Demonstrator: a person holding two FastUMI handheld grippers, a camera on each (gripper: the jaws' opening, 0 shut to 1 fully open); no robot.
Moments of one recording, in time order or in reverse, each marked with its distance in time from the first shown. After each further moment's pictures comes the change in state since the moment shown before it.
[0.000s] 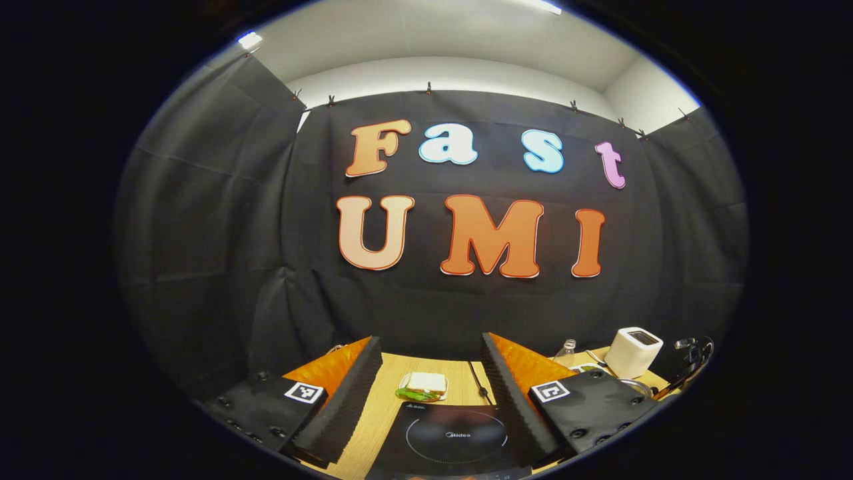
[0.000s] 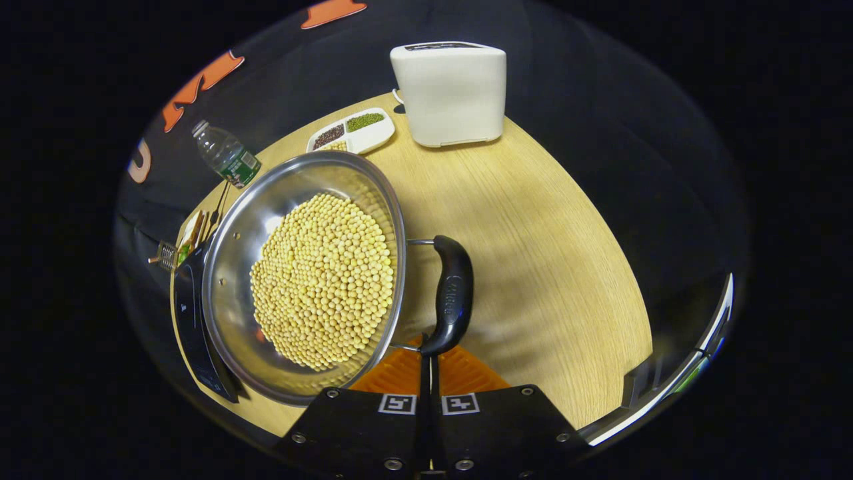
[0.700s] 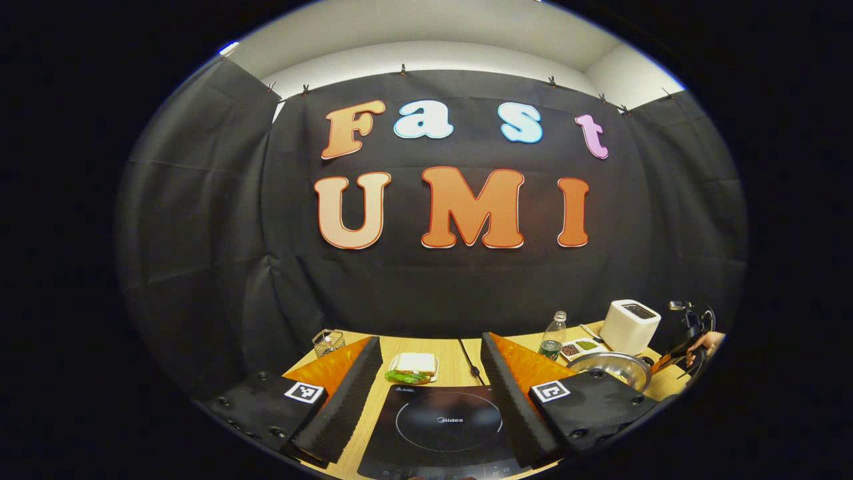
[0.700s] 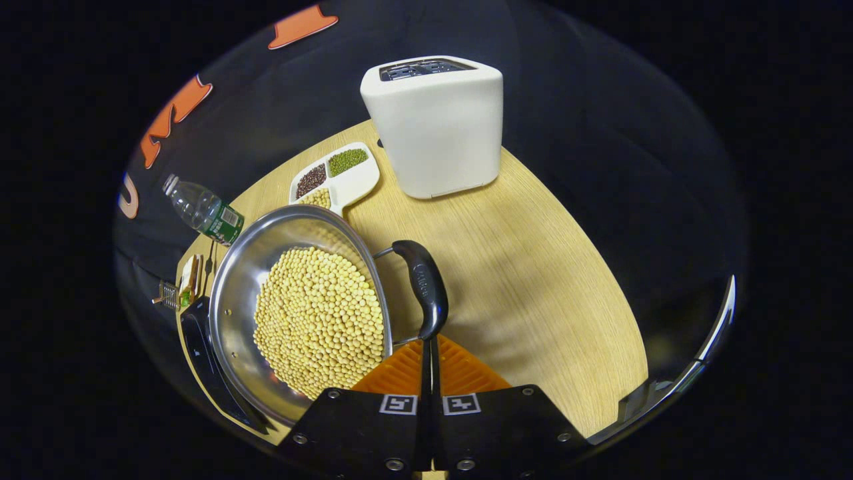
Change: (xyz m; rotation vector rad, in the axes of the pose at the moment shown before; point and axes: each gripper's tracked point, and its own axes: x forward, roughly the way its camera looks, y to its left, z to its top) left arm 0.005 -0.037 -0.047 0.065 0.118 -0.052; right arm 0.018 0.002 0.070 0.072 -0.051 -0.006
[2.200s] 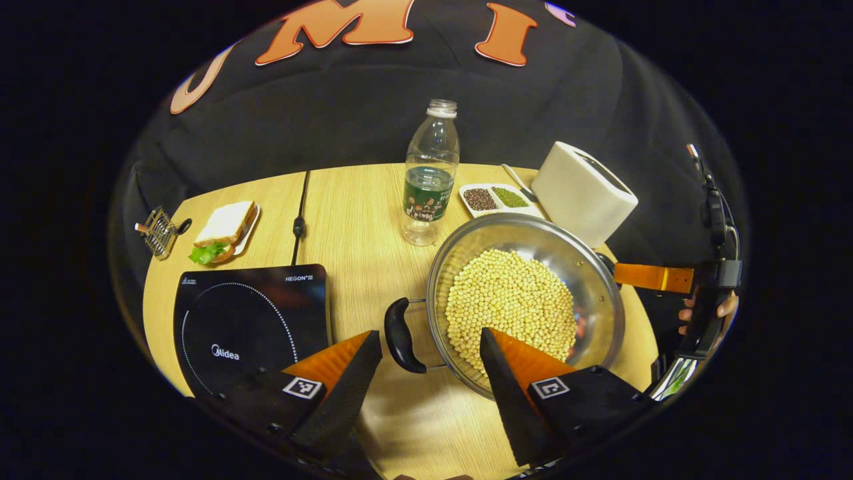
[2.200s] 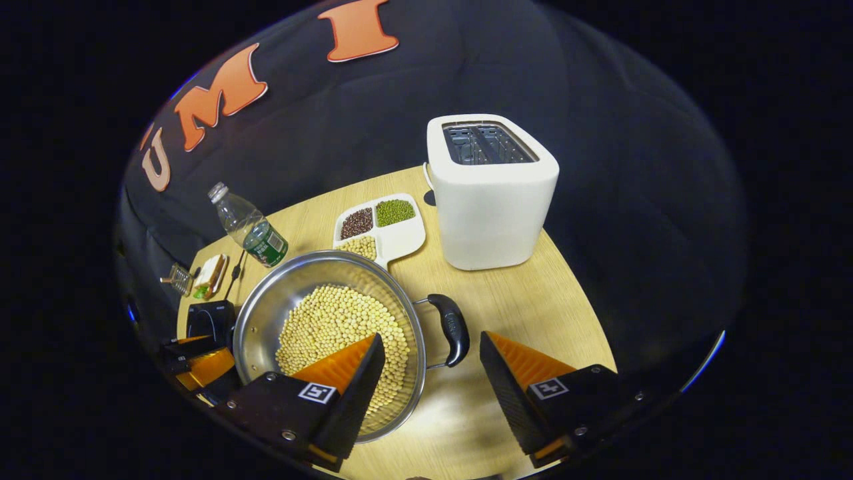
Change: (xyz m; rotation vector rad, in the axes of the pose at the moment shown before) left arm 0.106 -0.266 -0.261 0.031 0.782 -0.324; right arm -0.017 0.029 0.057 -0.189 -0.209 0.084
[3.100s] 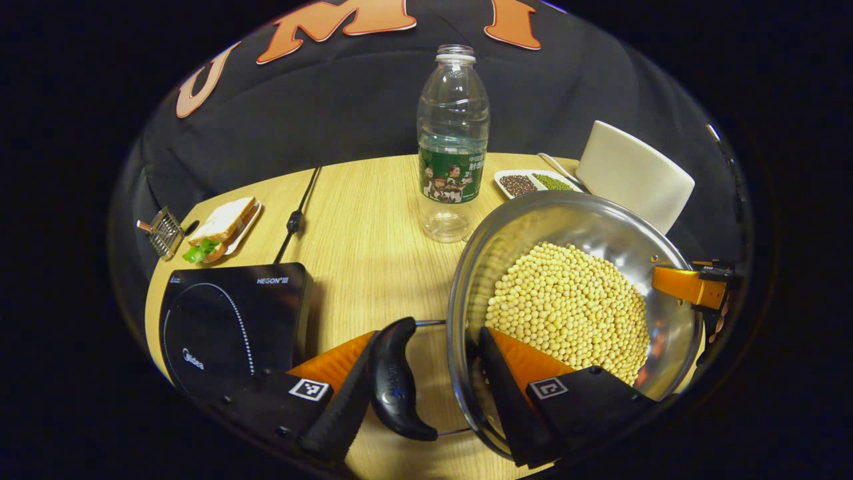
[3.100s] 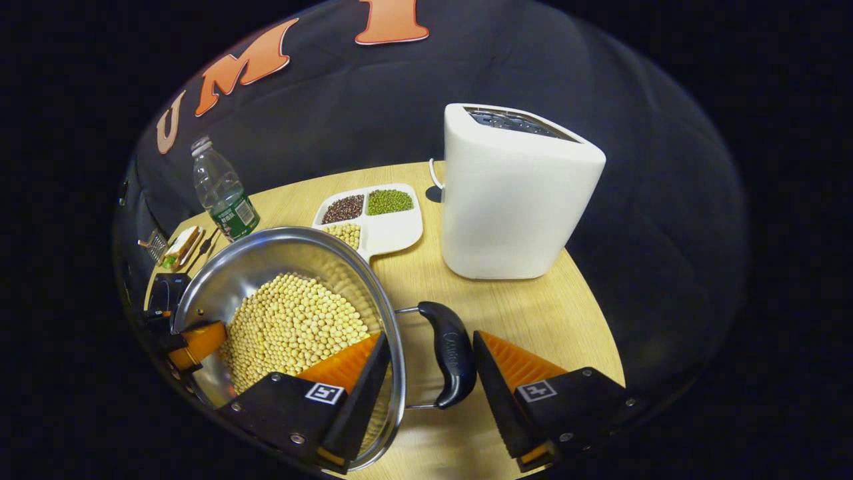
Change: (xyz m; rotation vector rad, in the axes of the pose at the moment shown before) left arm 0.077 0.011 -0.013 0.001 -0.055 0.121; right arm 0.064 -0.002 -0.011 -0.111 -0.076 -0.014
